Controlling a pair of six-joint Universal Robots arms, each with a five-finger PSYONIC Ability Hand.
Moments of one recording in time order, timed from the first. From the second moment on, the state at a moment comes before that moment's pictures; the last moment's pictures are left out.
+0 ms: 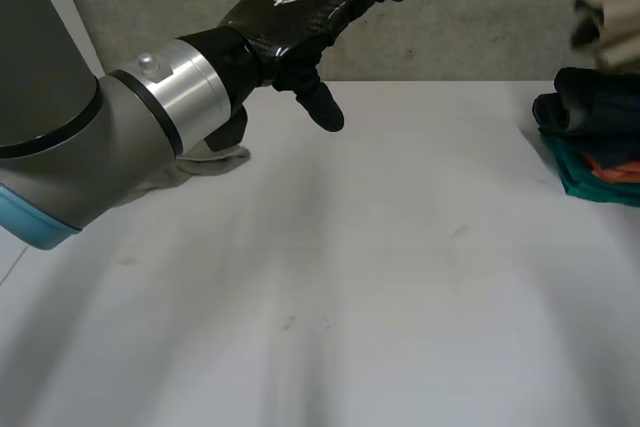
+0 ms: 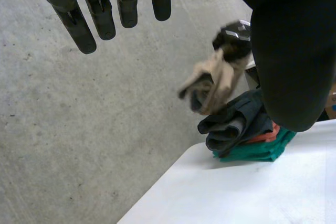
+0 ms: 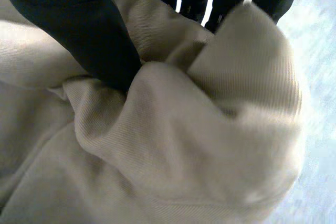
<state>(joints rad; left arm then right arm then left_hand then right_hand) 4.16 -1.90 -1.05 3.06 -1.11 3.24 1.36 -0.83 1.03 -0.75 1.30 3.01 0.19 0.21 0.21 0.20 0.05 1.07 1.18 1.18 1.20 0.98</state>
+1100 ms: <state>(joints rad) 4.11 -1.86 -1.05 3.09 -1.18 3.24 1.17 -1.28 1.25 -0.49 1.24 2.73 0.19 0.21 0.21 0.20 0.05 0.22 0.21 0.21 0.21 0.05</state>
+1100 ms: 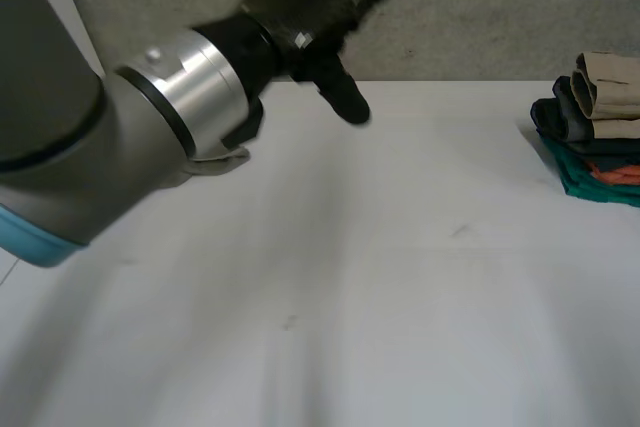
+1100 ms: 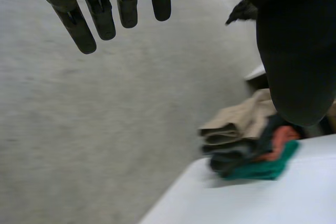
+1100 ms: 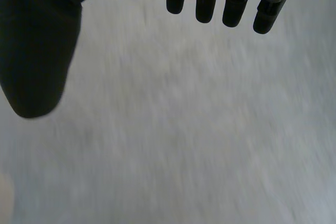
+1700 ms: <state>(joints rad) 4.73 -2.55 -0.78 3.20 -1.15 3.78 1.72 -1.30 1.82 -0.38 1.10 2.59 0.19 0.21 0.21 0.20 0.05 0.22 0.21 0.21 0.21 0.05</state>
